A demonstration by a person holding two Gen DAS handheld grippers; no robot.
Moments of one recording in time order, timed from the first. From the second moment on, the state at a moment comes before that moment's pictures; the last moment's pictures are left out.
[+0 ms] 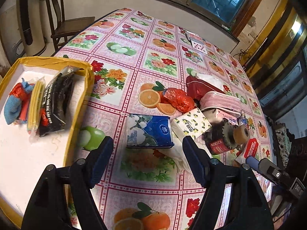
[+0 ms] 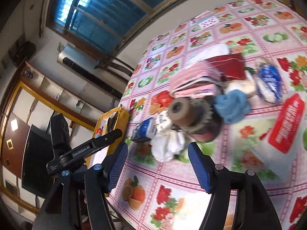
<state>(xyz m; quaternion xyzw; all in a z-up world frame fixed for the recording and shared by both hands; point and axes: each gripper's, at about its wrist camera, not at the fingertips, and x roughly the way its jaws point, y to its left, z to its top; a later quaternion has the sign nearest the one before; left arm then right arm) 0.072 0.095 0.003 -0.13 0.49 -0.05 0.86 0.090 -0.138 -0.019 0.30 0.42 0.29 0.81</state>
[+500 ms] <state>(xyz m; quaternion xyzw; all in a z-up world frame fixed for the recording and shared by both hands) 0.109 0.070 -0.033 -0.12 0.55 -0.02 0.83 0.083 -0.193 -0.037 0.33 0.41 0.27 0.81</state>
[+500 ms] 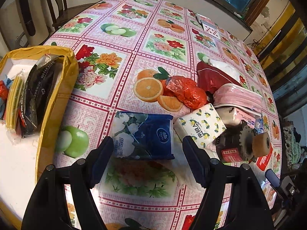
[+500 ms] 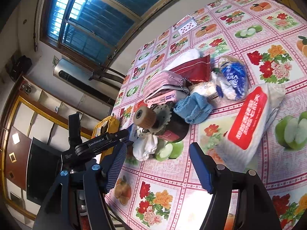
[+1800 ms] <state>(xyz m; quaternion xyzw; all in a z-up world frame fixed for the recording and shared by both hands) 0.117 0.070 -0.048 -0.10 0.54 -0.01 0.83 0.102 -0.256 -0.090 0.35 0.44 0.16 0.81</state>
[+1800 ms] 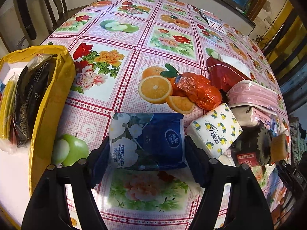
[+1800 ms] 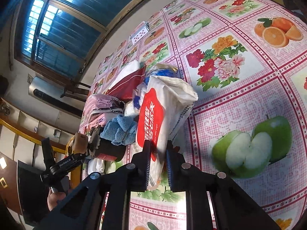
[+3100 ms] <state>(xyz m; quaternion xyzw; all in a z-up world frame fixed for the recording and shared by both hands) 0.035 0.296 -0.027 -0.19 0.47 0.16 0.85 0.127 0.187 -0.030 0.13 0.54 0.43 0.72</state>
